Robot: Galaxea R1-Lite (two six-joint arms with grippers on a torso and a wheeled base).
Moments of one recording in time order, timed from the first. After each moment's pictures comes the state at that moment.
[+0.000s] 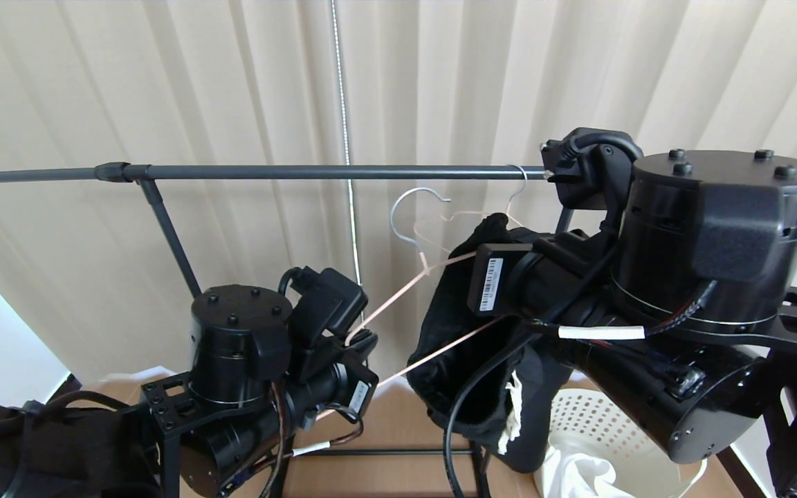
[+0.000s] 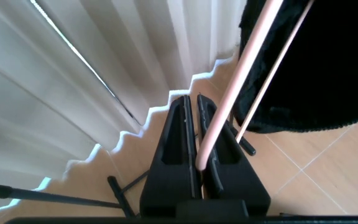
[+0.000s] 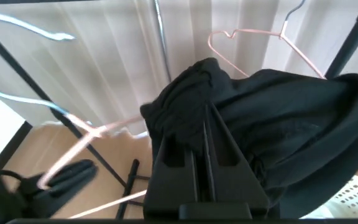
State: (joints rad) left arm -0.76 1.74 -0.61 -0.79 0.21 0.16; right arm 0.98 1.67 -1.00 -0.50 -0.75 0.28
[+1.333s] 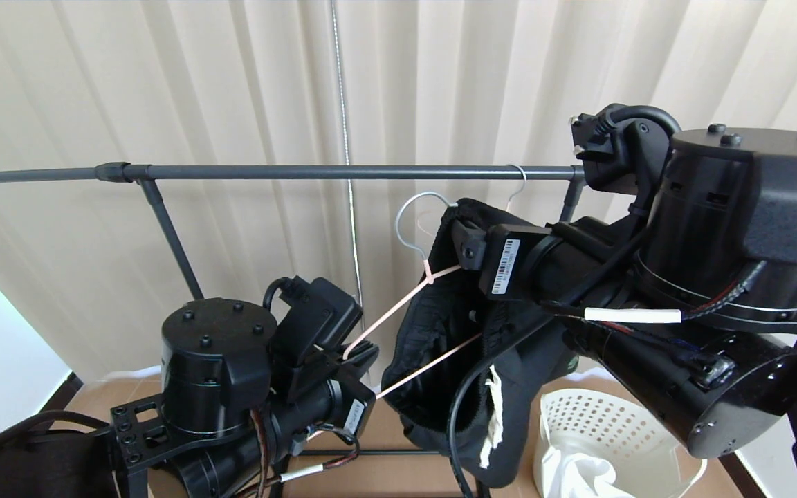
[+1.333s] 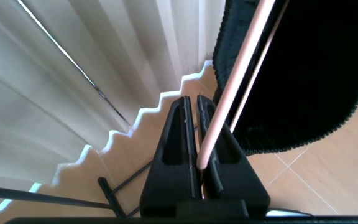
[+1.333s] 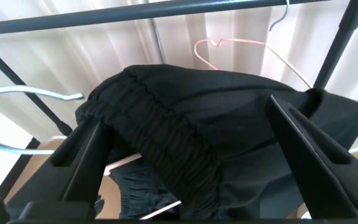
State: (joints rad) left arm -0.79 1.68 -0.56 -0.79 0.21 0.13; right arm 0.98 1.65 -1.01 -0.51 -0.80 0.30
